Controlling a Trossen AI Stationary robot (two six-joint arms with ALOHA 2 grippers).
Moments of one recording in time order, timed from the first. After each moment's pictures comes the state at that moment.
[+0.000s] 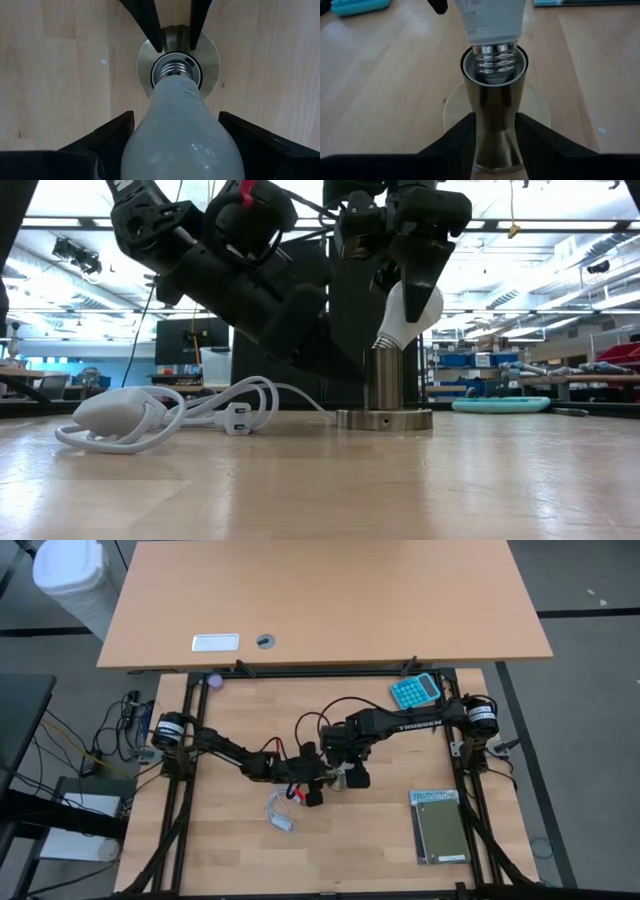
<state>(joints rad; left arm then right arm) -0.14 1.88 0.86 0.48 -0.28 -0.08 0.02 1.88 1.59 -1.12 -0.10 -0.02</state>
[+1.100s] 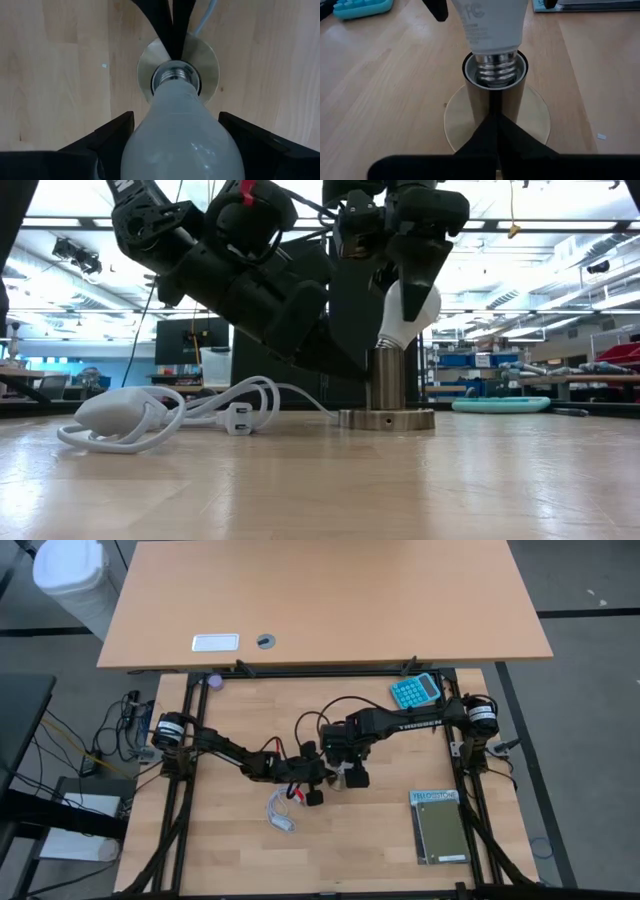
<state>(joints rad) -0.14 1.88 0.86 0.50 -0.27 -0.09 0.02 1.88 1.59 -1.10 -0.10 -0.02</state>
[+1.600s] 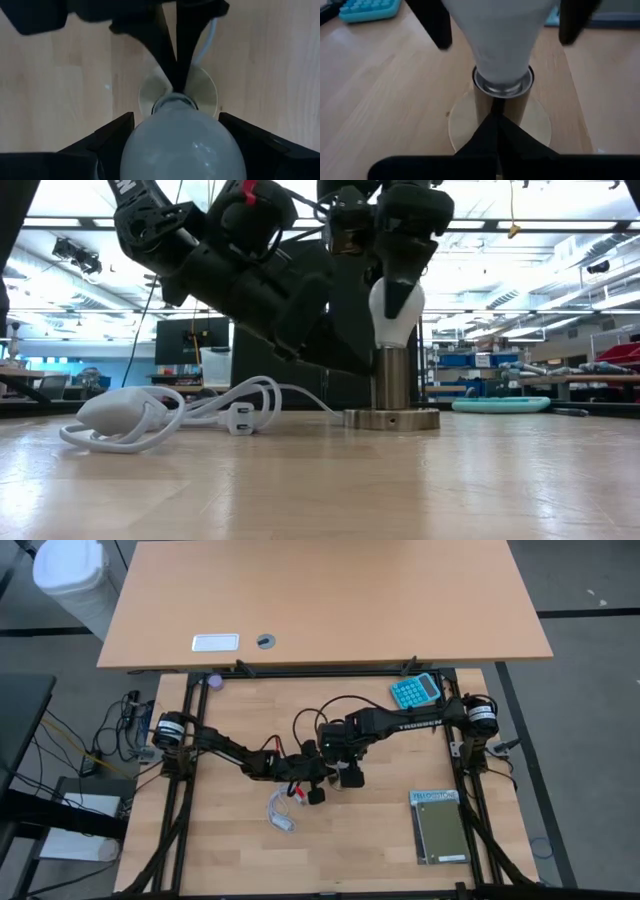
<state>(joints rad) -0.12 1.88 0.86 0.55 -0.27 -0.12 0.02 1.88 1.59 -1.03 -0.11 0.00</state>
